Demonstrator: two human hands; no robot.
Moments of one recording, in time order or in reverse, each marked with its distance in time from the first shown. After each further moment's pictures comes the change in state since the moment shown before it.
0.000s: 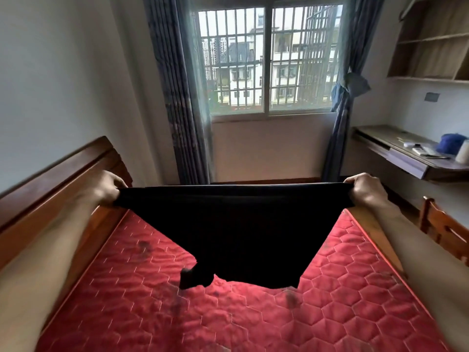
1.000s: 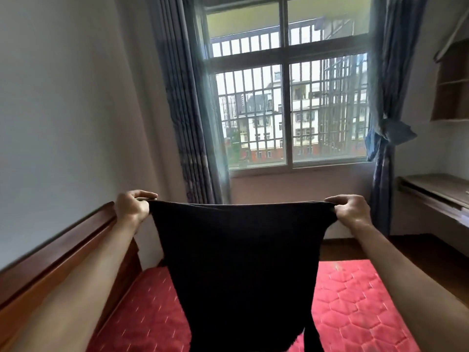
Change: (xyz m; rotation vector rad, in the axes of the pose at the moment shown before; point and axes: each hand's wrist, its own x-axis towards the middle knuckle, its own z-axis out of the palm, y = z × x) left_hand 0.314 0.159 0.044 -0.648 0.431 0.015; right_hand 0.306 -0.166 0.094 0.553 0.090 -0.079
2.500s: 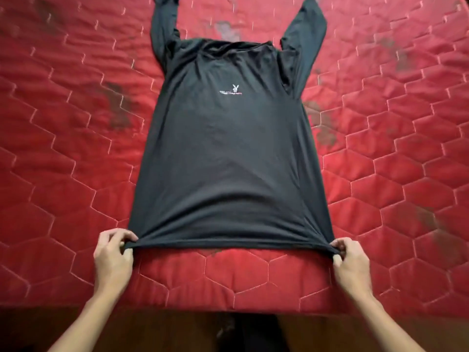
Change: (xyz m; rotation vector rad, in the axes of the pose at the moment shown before) left_hand -0.684 -0.731 -0.046 0.604 -0.426 -0.282; right_hand -0.642 0.692 0.056 -0.661 -0.370 0.407
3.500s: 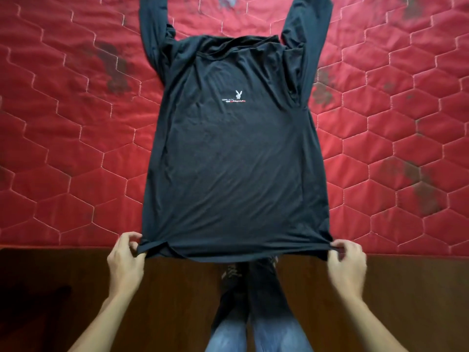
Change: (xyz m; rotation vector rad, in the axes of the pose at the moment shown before) left_hand -0.115 0.007 -0.051 0.033 -0.226 -0.260; right_hand -0.119 0.036 -0.030 -0.037 0.047 0.170
